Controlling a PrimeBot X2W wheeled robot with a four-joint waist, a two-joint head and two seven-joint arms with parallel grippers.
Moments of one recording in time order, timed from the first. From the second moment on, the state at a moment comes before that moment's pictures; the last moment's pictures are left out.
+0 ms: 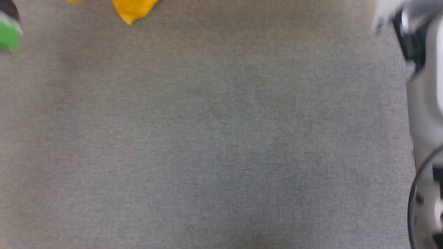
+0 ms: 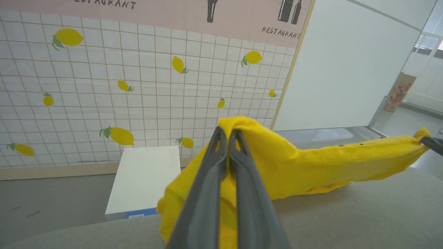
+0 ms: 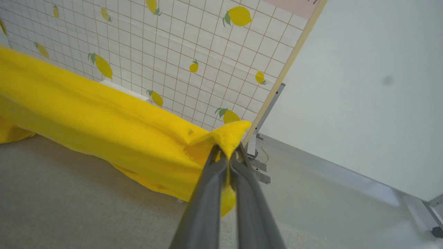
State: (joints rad) left arm -0.99 0.82 -0.54 0.18 -1.10 -0.13 -0.19; right arm -1.00 -0.15 0.04 0.34 -0.15 0.13 0.17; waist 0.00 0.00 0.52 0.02
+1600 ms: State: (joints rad) left arm 0.11 1.21 -0.85 -0.48 -1.41 0.14 0.05; right arm 0.50 -0.08 -0.26 -0.46 0.49 0.13 1.01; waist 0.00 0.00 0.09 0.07
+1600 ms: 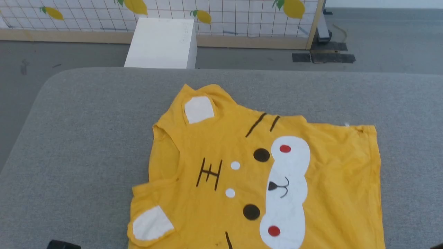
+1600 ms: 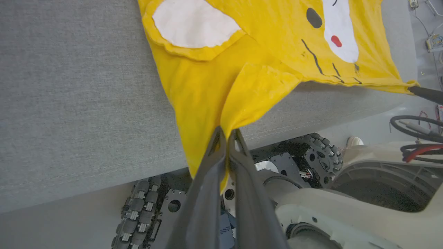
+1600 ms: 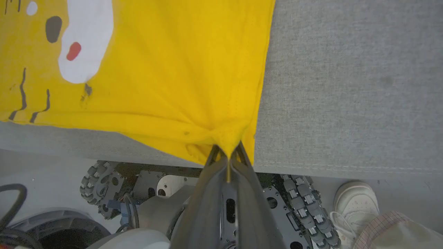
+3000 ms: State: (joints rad) left arm -0.36 0.90 -0.79 0.00 -0.96 -0.02 -0.08; right arm -0.02 -0.23 -0.03 -0.19 0.29 0.13 0.63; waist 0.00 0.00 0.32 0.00
